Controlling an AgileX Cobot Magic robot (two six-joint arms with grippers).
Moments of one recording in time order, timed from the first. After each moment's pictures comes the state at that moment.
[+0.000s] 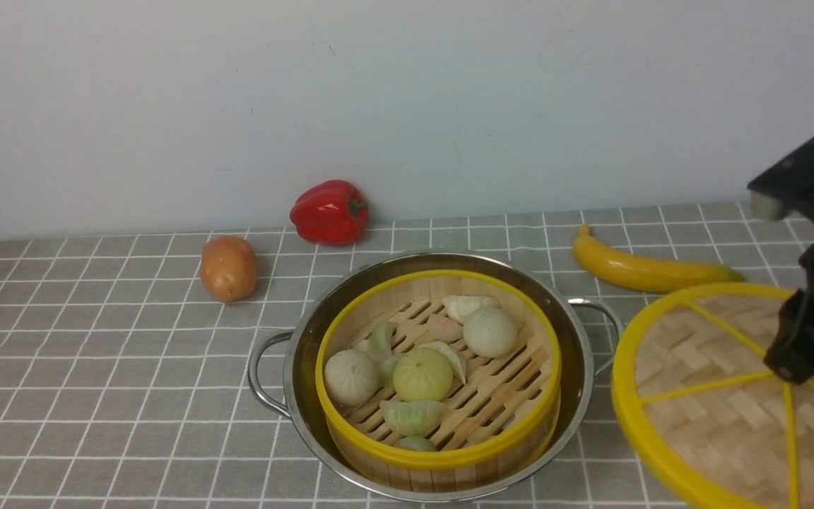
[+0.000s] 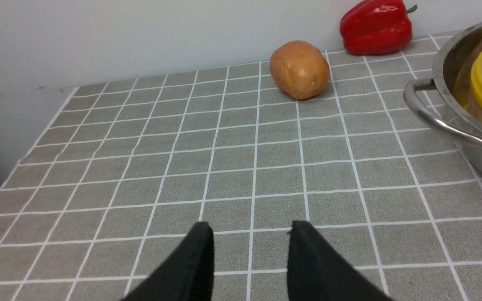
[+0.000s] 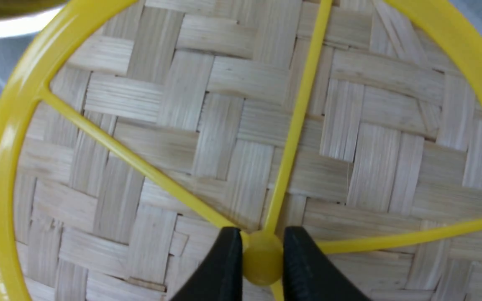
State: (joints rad) right arm 0.22 1.42 -1.17 0.10 1.23 -0.35; left arm 0.06 0.00 0.01 0.01 0.37 0.12
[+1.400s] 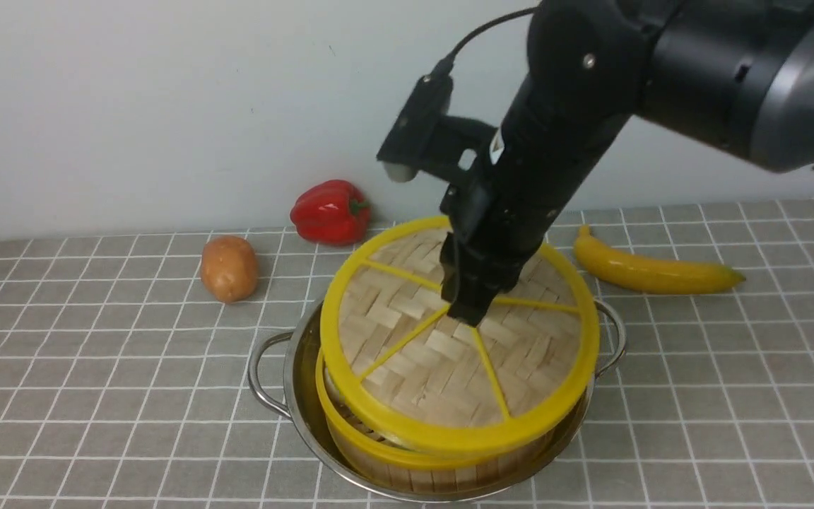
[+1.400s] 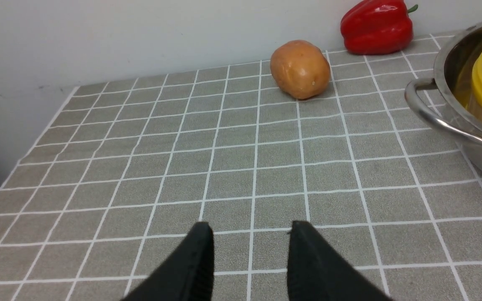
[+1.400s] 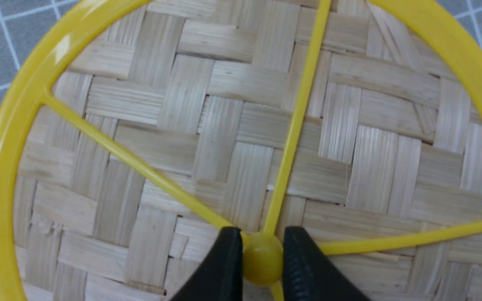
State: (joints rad) right arm 0.68 1.91 -1.78 0.13 1.23 -0.50; left arm 0.06 0.00 0.01 0.01 0.37 0.12
